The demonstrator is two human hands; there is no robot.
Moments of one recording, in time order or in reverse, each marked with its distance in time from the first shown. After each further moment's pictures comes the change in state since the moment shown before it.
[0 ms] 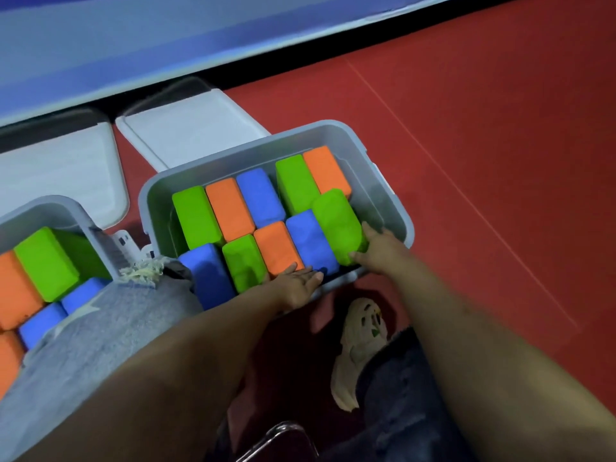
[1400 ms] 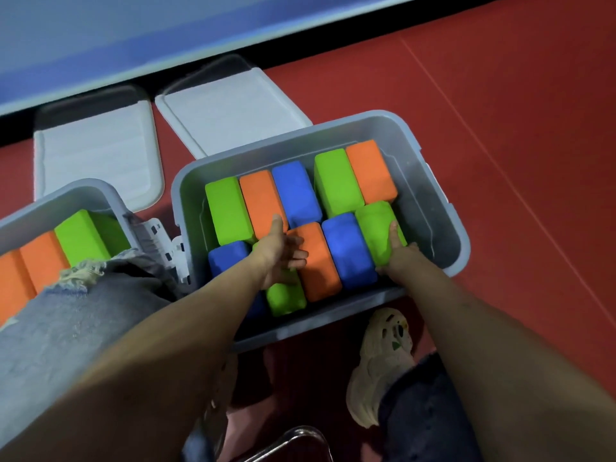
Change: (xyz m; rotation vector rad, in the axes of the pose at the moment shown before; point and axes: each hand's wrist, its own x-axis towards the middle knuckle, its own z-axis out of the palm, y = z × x) left_hand 0.035 -0.071 -0.067 -1.329 0.263 -0.313; right_hand 0.082 -0.005 0.047 -0.027 -0.114 0.104
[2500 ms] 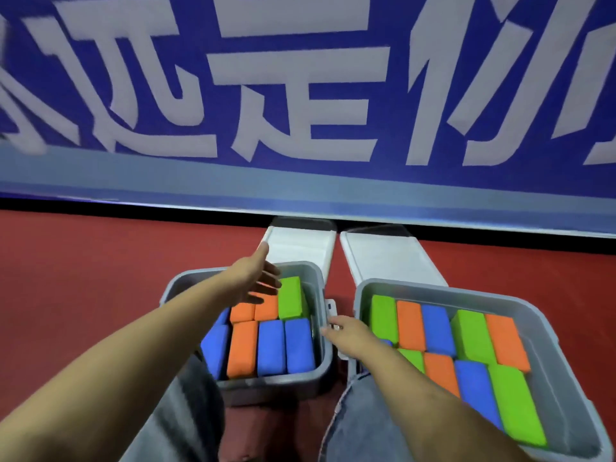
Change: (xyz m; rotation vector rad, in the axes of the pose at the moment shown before) left_hand -0.325 0.016 -0.291 0.008 0.429 0.401; right_hand -0.300 -0.271 0.039 0.058 -0.143 -0.822
